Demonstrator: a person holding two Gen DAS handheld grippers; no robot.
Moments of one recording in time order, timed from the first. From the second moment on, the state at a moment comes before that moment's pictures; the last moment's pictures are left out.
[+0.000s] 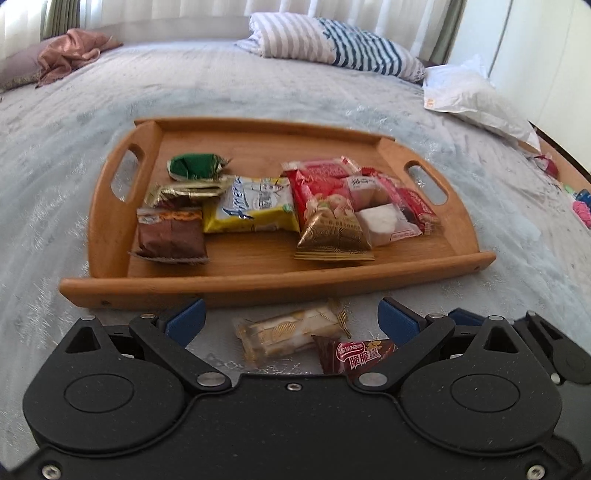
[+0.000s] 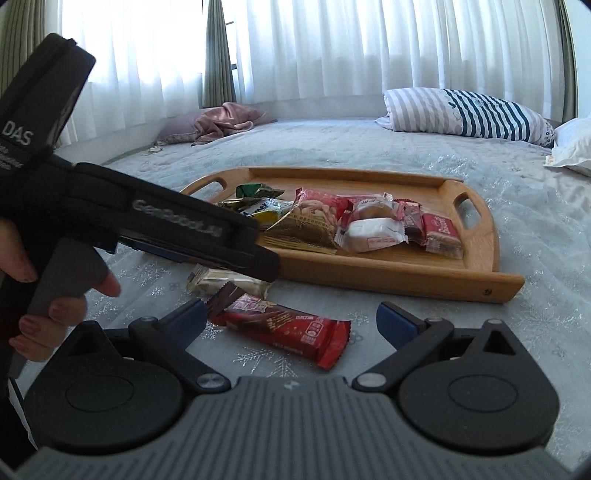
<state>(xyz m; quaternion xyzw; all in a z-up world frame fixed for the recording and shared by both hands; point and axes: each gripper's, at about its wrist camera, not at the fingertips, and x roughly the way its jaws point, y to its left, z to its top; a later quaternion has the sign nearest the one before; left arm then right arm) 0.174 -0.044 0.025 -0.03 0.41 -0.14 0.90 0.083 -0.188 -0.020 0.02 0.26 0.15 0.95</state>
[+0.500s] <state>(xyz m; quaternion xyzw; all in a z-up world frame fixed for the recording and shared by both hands) 0.174 -0.047 0.023 -0.03 0.42 -0.14 0.90 0.091 -0.176 -0.023 0.00 0.29 0.14 0.95</state>
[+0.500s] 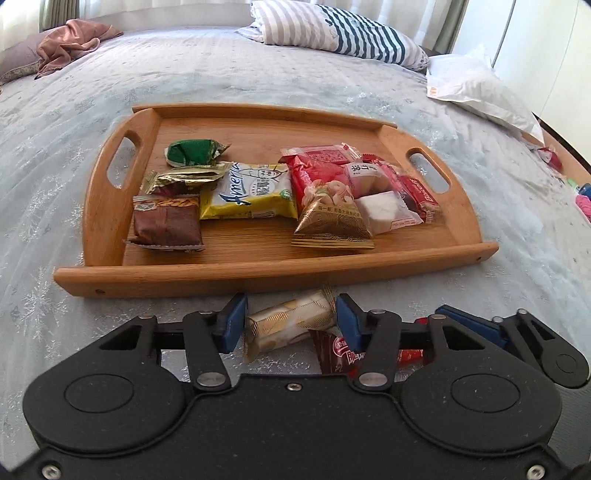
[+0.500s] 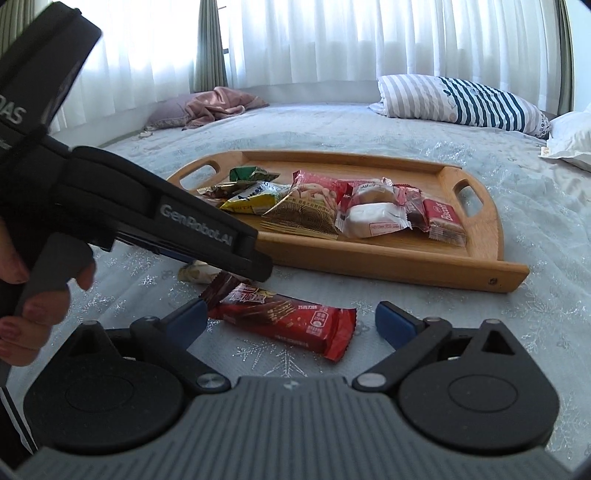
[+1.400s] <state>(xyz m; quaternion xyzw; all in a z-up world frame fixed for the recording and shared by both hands) 0.162 -0.031 0.060 -0.01 0.35 -0.14 0.92 0.089 -0.210 0.011 0.02 0.23 0.08 0.97</state>
